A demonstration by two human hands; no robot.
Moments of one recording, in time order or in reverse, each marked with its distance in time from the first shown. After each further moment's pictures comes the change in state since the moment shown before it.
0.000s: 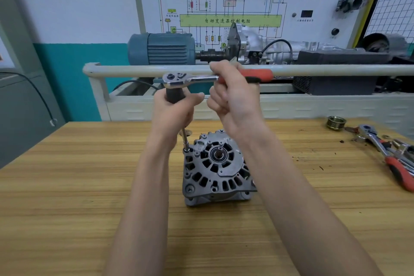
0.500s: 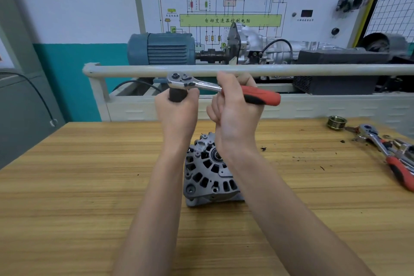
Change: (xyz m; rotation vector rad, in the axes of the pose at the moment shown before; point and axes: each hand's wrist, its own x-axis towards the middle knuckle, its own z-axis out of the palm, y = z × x) left_hand 0.002 -0.004 0.021 0.024 0.342 -0.040; right_hand -0.019 0.022 0.005 0.102 0.133 -0.211
